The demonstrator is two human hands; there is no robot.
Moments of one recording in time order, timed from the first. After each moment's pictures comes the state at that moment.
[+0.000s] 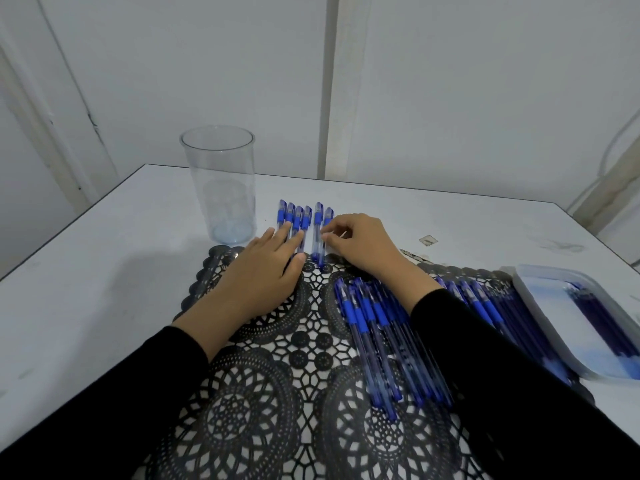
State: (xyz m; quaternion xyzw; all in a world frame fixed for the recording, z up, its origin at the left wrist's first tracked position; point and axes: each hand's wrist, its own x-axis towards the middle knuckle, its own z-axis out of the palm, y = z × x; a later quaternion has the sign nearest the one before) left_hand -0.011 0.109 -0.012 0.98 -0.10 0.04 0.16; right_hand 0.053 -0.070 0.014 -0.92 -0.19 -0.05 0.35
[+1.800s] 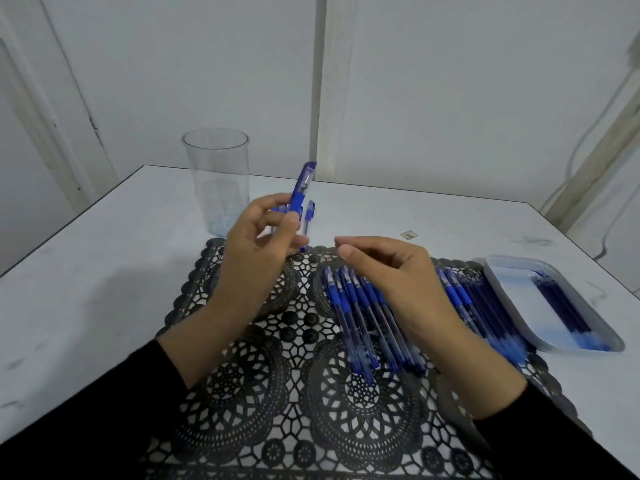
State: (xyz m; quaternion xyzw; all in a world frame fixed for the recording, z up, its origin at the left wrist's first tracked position) left_hand -0.086 0.065 0.045 0.68 -0.05 0.23 0.69; right_hand -0.092 -0.111 0.055 -0.73 -0.14 -0.01 0.67
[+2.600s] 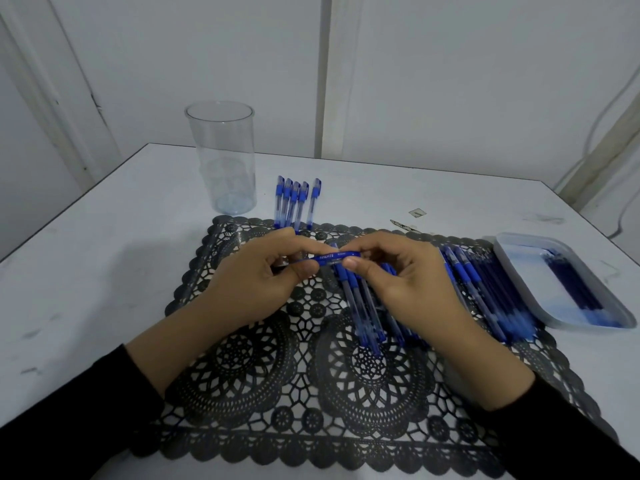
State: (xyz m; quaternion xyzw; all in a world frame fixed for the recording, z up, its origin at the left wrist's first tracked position) left_hand -0.102 0.098 0.011 0.87 -0.20 0.13 0.44; right_hand -0.098 -0.119 0.027 -0.81 -0.25 -0.11 0.52
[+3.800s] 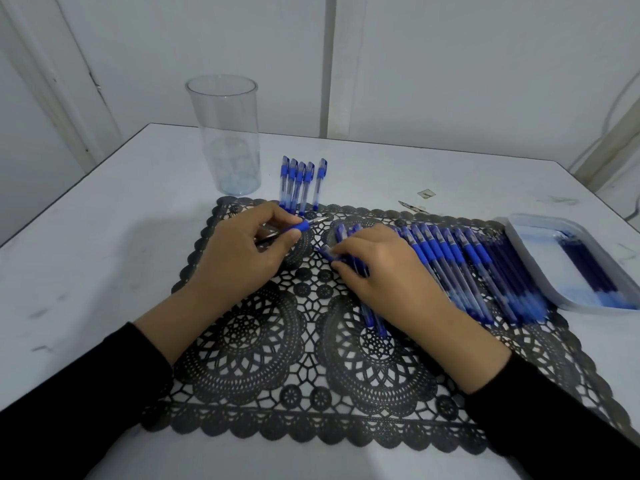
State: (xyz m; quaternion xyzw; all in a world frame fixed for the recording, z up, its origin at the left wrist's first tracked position) left_hand -0.101 0.111 0.001 0.87 -0.12 0.23 0.42; right_hand -0.094 -0.101 0.008 -0.90 -0.33 -0.19 0.20
